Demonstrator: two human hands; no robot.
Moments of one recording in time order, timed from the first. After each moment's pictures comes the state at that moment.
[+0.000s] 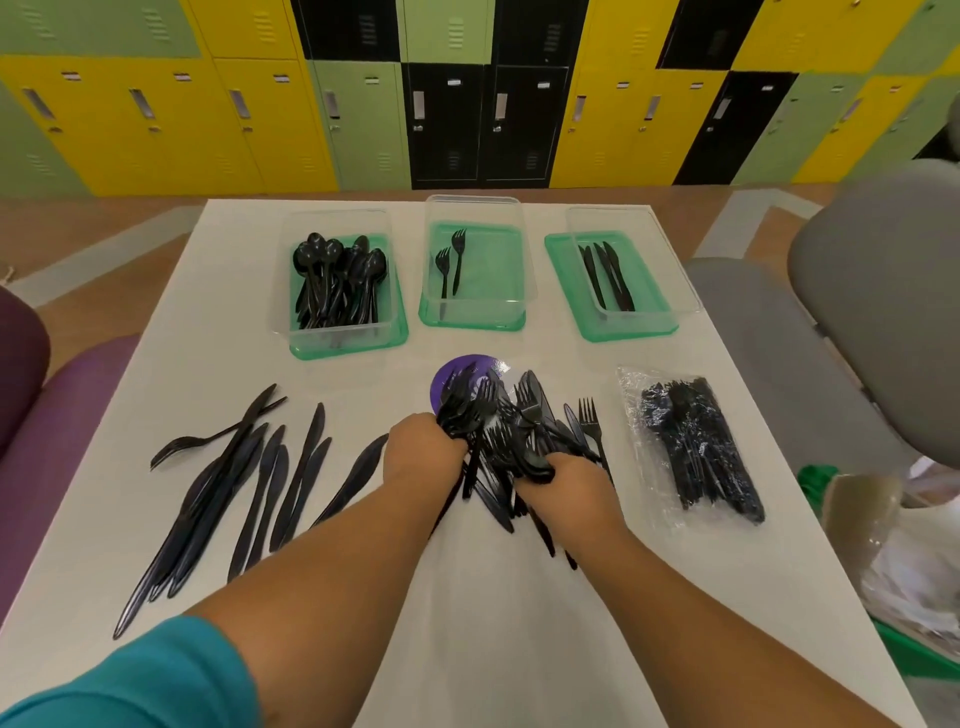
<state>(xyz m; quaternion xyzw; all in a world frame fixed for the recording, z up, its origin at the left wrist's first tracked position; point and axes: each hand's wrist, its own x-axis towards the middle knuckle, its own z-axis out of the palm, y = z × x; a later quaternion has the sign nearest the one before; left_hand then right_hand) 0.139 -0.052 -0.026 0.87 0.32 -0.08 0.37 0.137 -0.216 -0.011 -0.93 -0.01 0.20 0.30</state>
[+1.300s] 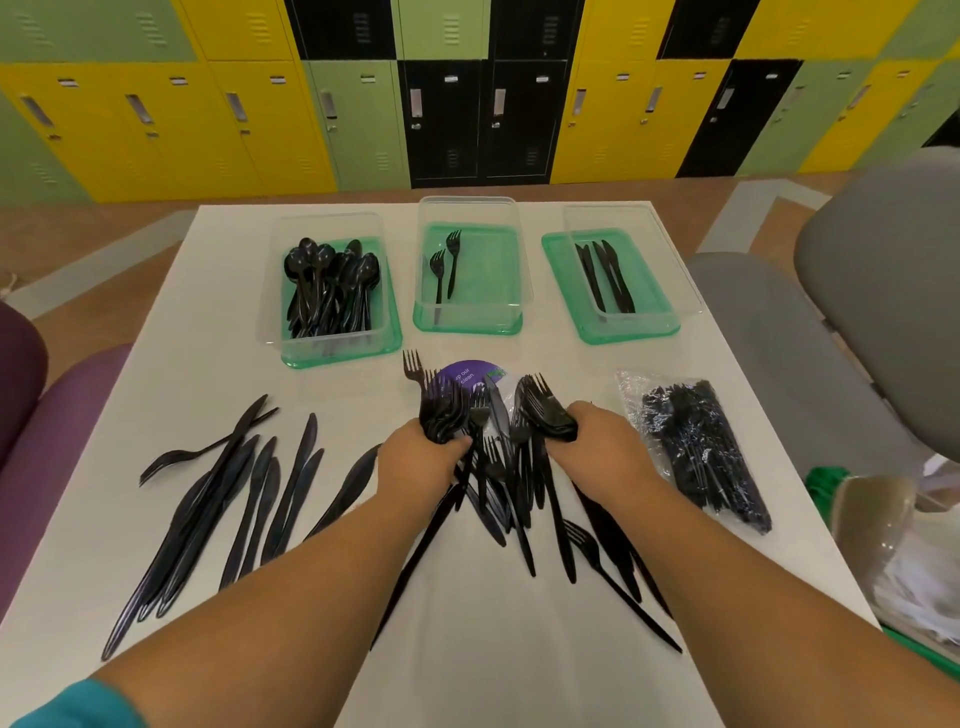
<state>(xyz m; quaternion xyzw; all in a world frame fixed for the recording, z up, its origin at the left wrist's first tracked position) 0.133 -0.058 -0.013 0.80 0.35 -0.03 0.48 0.193 -0.232 0.008 -0.96 -0.07 0.15 0.24</state>
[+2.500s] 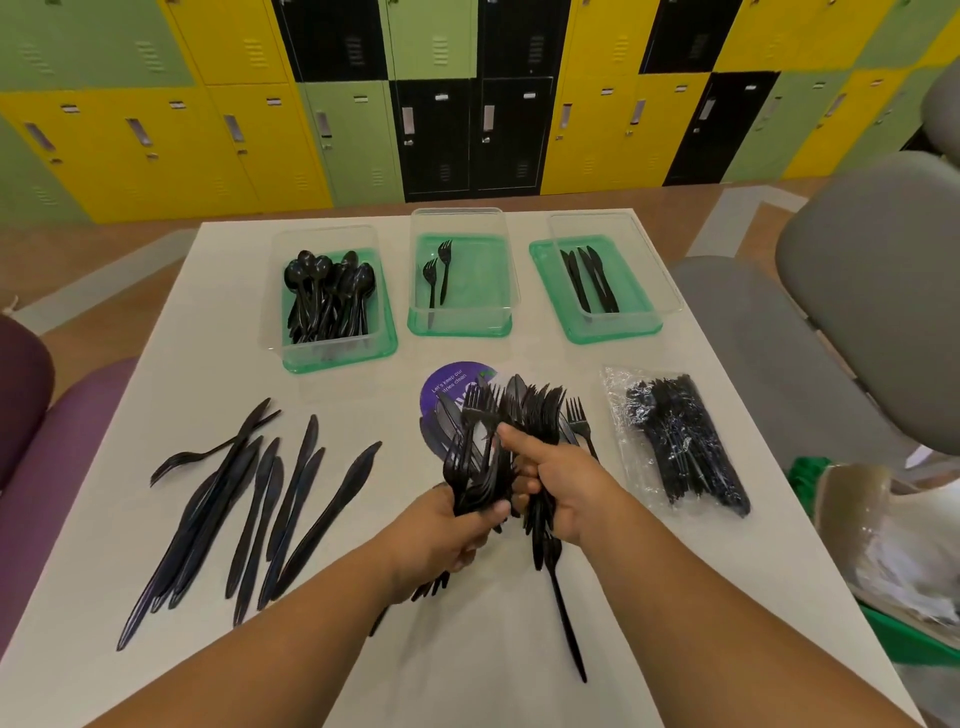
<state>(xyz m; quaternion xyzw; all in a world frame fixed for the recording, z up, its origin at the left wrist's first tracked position) 0.068 -0.079 0.005 0.64 0.14 -0.25 0.71 0.152 -0.211 0.009 -0.57 0.21 0.37 0.70</state>
